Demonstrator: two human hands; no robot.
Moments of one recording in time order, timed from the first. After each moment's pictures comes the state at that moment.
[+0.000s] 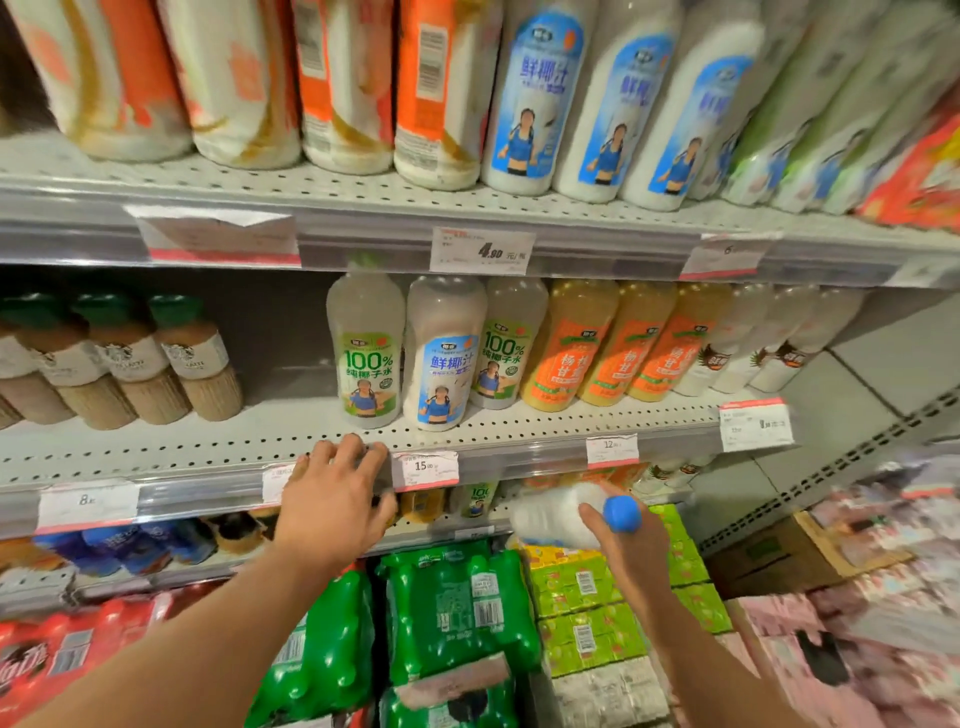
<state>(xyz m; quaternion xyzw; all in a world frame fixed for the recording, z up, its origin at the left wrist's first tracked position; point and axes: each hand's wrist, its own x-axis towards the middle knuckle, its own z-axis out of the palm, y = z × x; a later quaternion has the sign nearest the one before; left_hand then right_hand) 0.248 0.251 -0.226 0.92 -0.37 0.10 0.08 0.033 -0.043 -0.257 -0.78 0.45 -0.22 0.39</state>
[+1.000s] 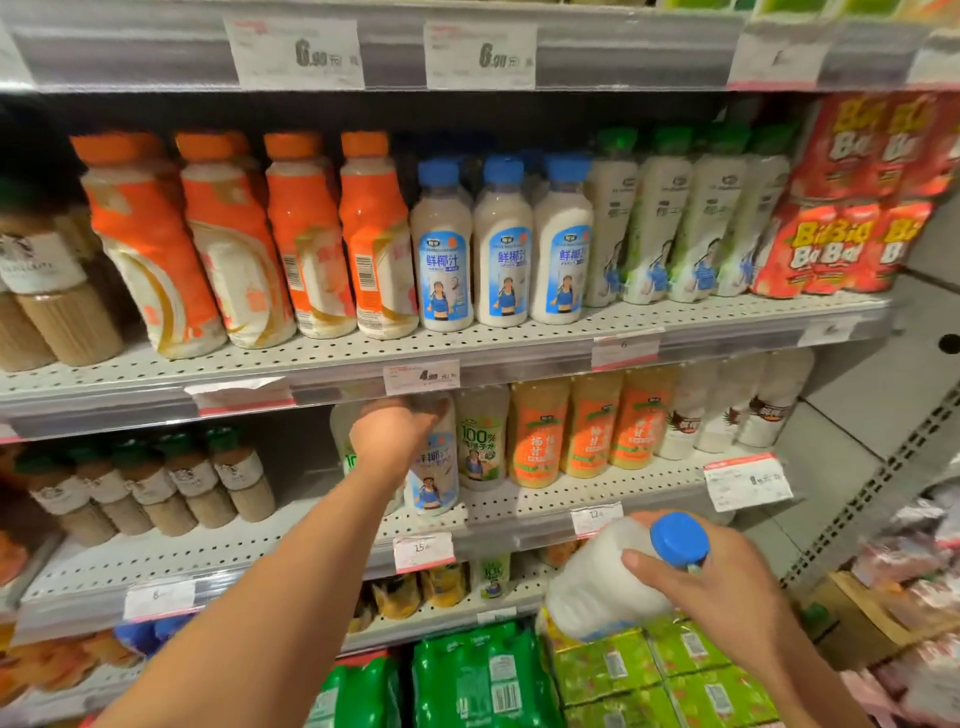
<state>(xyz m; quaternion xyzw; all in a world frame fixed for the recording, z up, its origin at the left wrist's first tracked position) 0.276 0.126 -0.039 0.96 -0.15 0.01 0.25 -0.049 -0.051 -0.063 -0.83 0.26 -0.21 0.46</state>
